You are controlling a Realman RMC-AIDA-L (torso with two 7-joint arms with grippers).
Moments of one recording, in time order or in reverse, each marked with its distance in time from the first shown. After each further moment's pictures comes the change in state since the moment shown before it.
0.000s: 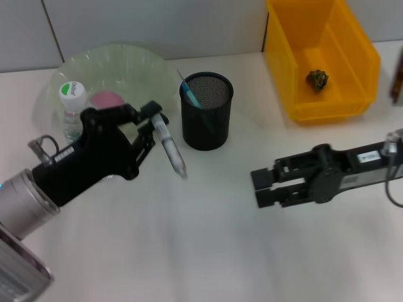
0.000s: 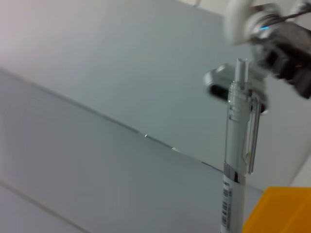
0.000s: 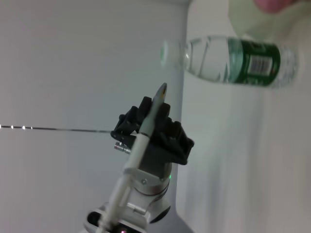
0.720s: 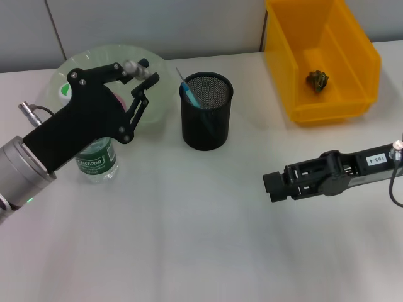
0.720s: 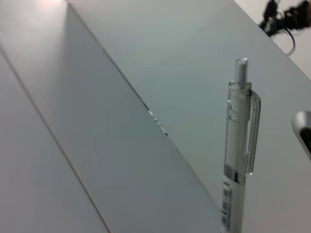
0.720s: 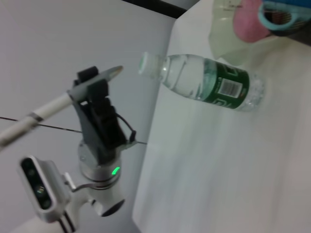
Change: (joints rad) left arm -0.047 -0.001 -0.032 0.032 -0.060 0.002 -0.592; right arm -0.005 -0.023 0.012 -0.005 -0.065 0.059 -0.152
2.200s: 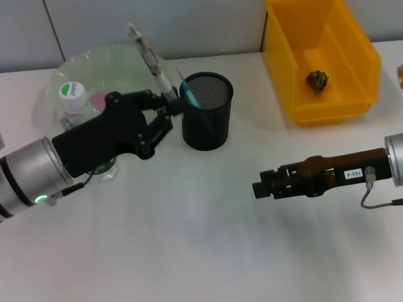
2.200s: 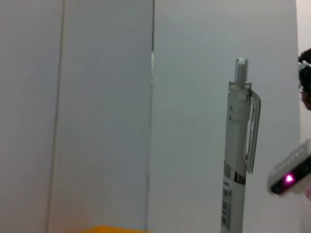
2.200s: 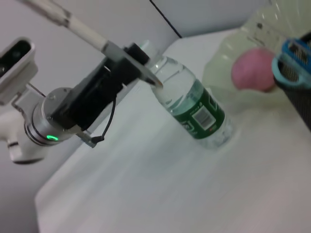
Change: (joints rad) left arm -0.013 0.000 0.194 0.102 0.005 -0.128 -0.771; right arm -0.052 0.102 0.016 -0.151 -0.083 0.174 -0.531
